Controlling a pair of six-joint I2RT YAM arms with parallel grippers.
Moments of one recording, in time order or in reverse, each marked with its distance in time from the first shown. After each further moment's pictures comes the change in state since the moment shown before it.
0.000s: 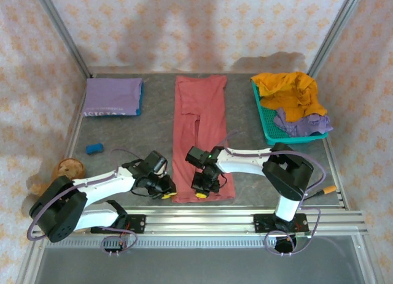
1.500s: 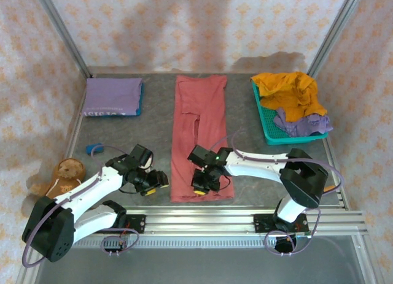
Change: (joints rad) left arm 0.202 -0.168 0.068 -0.311 -0.061 0.197; right arm 0.023 -0.134 -0.042 0.053 0.053 0.031
